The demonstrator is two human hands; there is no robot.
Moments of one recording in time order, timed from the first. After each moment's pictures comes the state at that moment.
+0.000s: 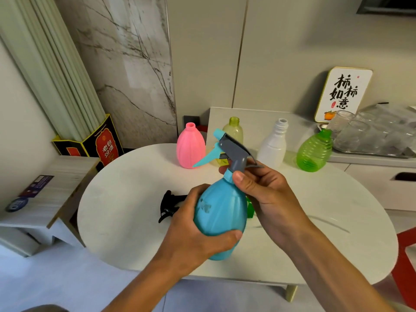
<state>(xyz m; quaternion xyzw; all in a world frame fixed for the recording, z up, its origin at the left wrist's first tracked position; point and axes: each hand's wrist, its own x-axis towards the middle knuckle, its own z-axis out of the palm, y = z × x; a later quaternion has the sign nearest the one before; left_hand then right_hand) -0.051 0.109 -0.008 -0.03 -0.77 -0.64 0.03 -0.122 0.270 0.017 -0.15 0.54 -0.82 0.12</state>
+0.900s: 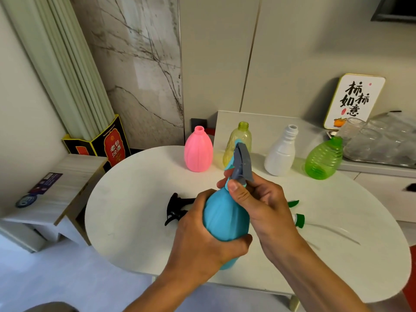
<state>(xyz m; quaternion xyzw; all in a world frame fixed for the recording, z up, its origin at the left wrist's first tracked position) -0.049 0.120 -0.014 0.01 -0.82 -0.56 0.14 -0.102 0.244 0.019 -0.14 0.63 -0.76 0.04</state>
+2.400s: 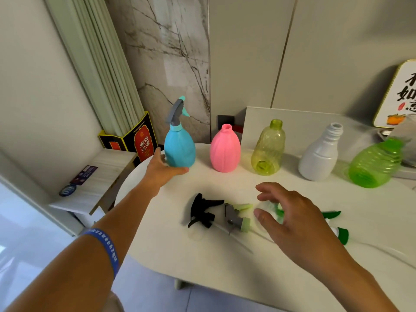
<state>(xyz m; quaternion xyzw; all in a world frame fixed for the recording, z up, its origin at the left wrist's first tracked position) -0.203 -0.075 -0.073 0.25 -0.80 -0.54 0.10 -0.120 0.262 0.002 -0.23 0.91 -0.34 0.01</state>
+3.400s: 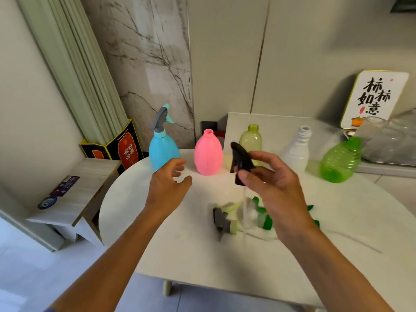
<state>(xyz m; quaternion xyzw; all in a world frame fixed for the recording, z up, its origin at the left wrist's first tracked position) -0.150 0.022 -0.029 0.13 -0.88 -0.41 0.20 -0.136 0.246 0.031 -0.10 0.68 -0.73 0.01</state>
